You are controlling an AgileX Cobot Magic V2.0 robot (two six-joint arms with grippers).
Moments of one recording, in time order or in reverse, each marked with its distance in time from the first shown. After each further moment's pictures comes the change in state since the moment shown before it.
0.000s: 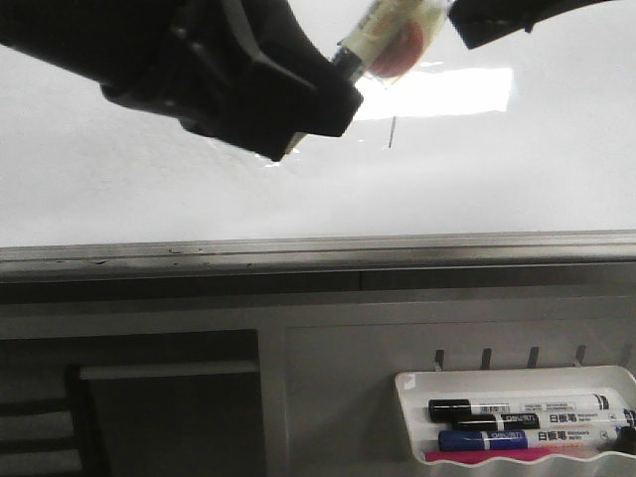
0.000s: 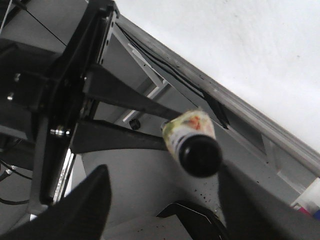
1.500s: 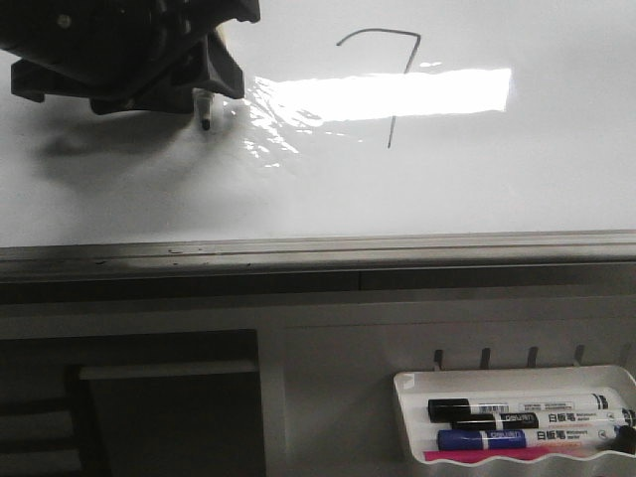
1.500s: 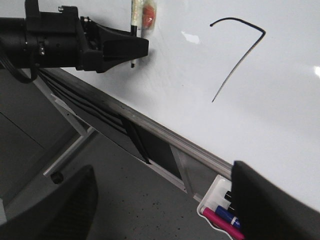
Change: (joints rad) left arm 0.294 0.173 -0.093 -0.661 -0.155 -0.005; right arm -0.231 -0.301 0.071 -0.111 -0.036 0.033
